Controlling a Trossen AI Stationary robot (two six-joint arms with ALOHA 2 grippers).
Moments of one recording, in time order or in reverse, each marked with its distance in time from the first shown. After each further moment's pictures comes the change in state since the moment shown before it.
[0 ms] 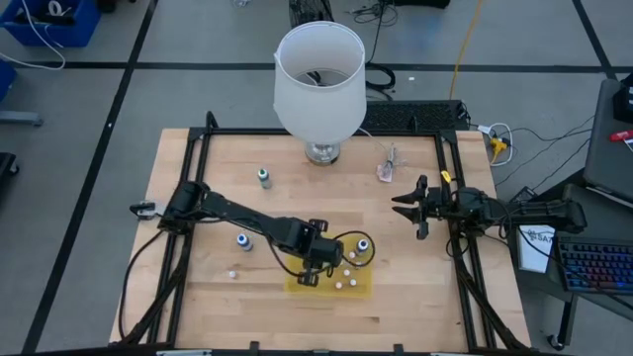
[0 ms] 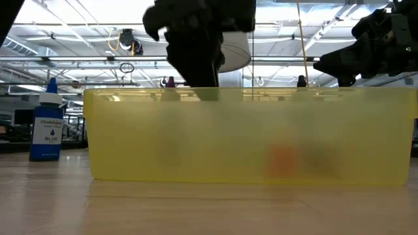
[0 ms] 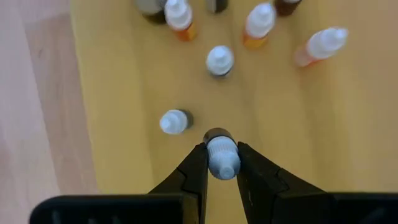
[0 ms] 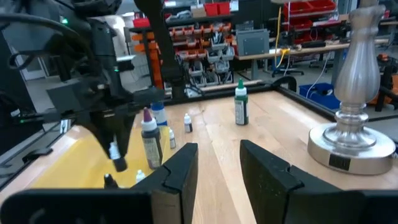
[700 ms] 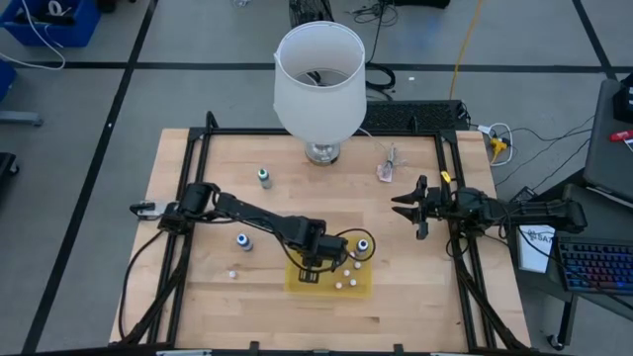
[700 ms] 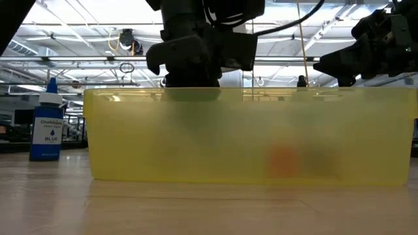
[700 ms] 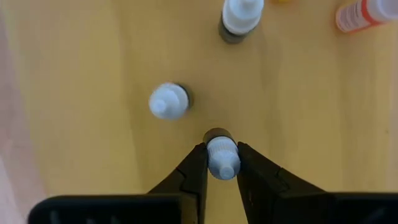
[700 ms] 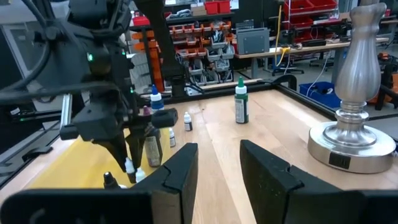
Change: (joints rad) left arm 0.042 0.077 -0.003 -0.039 0.075 -0.026; right arm 0.000 0.006 0.000 0.000 0.000 0.000
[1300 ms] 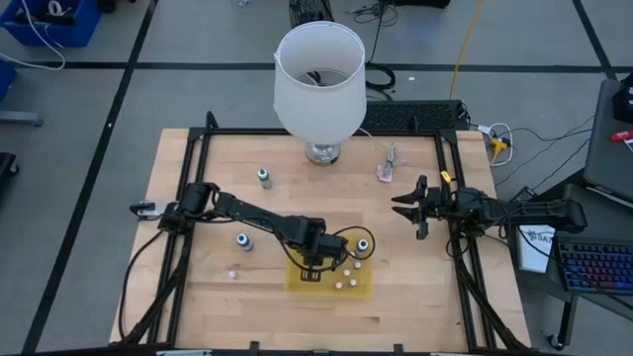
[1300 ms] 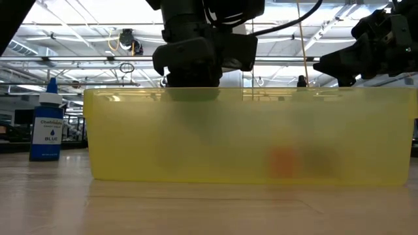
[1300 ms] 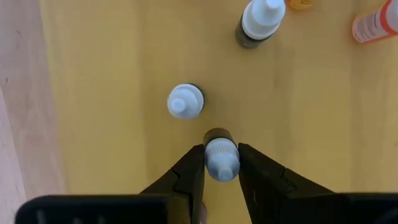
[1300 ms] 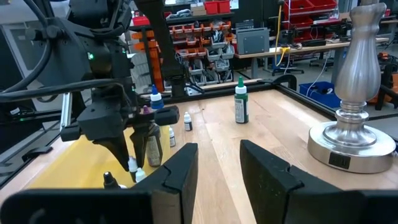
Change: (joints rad) left arm 0.001 -0.001 0.000 0.002 -0.026 -0.051; right arm 0.000 0.000 0.000 0.001 0.000 0.000
